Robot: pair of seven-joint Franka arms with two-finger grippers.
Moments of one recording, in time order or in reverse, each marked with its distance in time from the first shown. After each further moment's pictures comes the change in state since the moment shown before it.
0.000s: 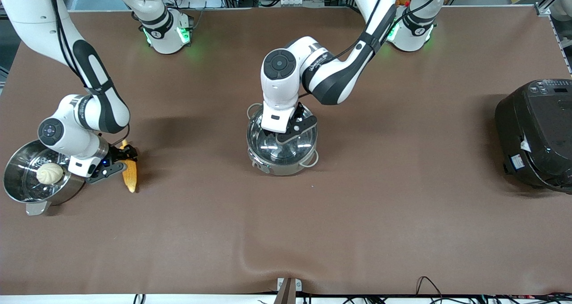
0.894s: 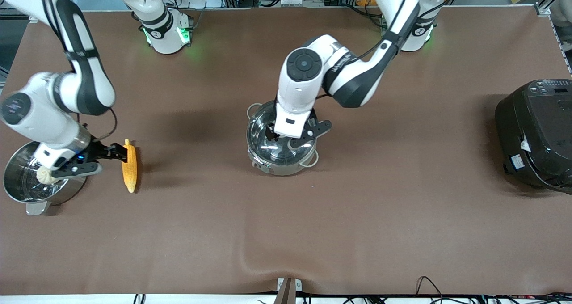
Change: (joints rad) left arm 0.105 -0.045 -0.082 -0.001 0.000 0.004 0.022; right arm 0.049 -0.184 0.002 -0.003 0.000 -0.084 0.280
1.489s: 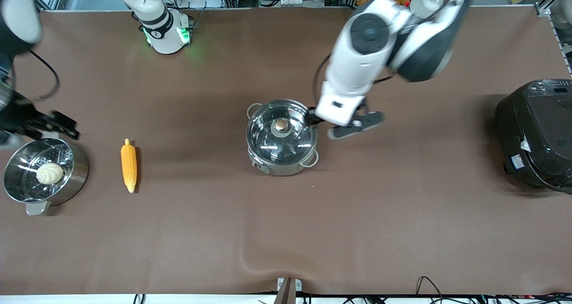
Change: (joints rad) left arm 0.151 -0.191 -0.052 -0.059 0.000 -0.141 0.219; right arm 0.023 -0.218 0.006 0.334 0.001 -0.517 0.248
